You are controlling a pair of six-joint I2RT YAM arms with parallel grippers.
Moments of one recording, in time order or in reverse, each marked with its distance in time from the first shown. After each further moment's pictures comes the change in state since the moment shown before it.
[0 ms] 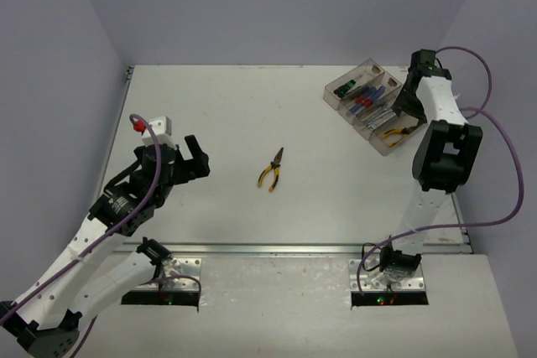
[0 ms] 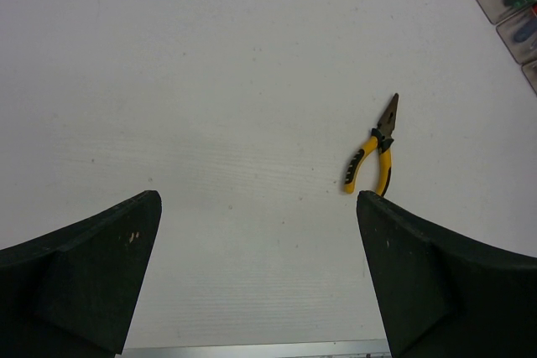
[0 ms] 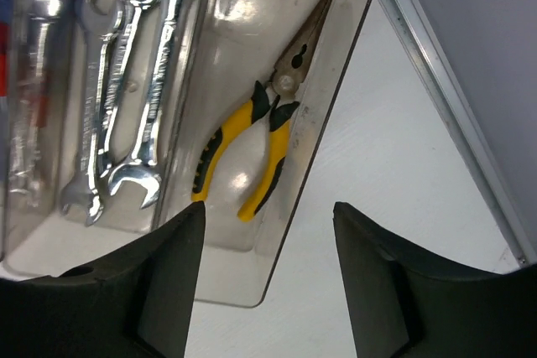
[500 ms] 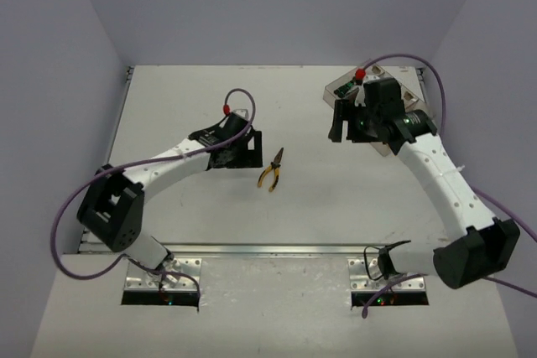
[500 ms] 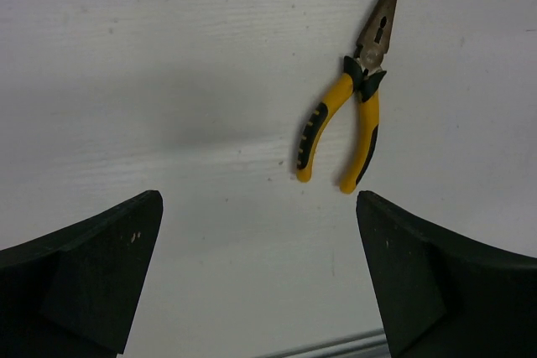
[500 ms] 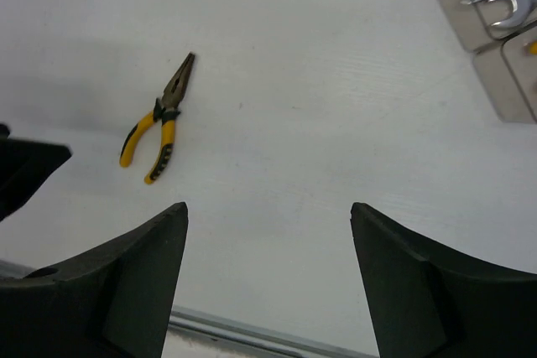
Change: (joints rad) left arm -0.036 0.805 0.197 0.208 0.288 -0.003; right arm 0.484 -0.726 -0.480 0.042 -0.326 -0.083
